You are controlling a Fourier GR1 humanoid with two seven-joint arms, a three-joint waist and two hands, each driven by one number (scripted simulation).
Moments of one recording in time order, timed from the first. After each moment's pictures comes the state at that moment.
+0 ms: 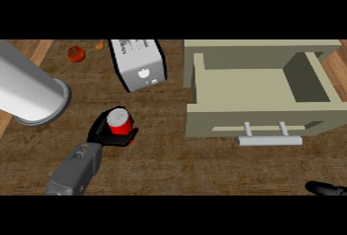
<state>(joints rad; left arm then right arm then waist) -0.61 0.13 0.21 -0.26 -0.07 -0.33 -0.73 0.08 -0.09 -0.28 -2.22 -0.09 0.08 0.29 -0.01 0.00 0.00</state>
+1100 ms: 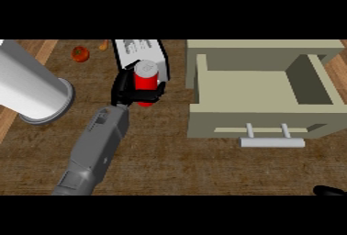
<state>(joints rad) -0.78 0.01 0.14 -0.61 0.10 0.05 -0.37 0.10 -0.09 -0.31 -2.26 -0.08 0.08 0.31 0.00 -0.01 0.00</state>
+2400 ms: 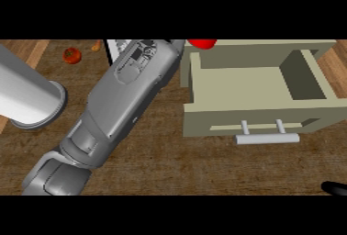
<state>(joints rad) -1.33 0.00 -0.14 -0.73 0.25 0.41 0.20 0.05 -0.12 -0.35 -2.25 -0.11 0.09 0.33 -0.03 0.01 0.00</state>
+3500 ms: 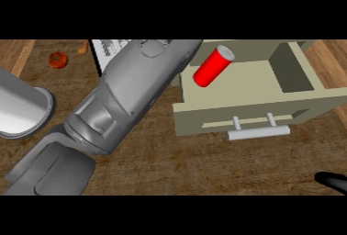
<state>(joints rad) -1.60 0.00 -0.28 -0.35 0.42 0.57 0.11 -0.04 -0.15 -0.31 -2.23 -0.10 0.08 0.37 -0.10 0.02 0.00</state>
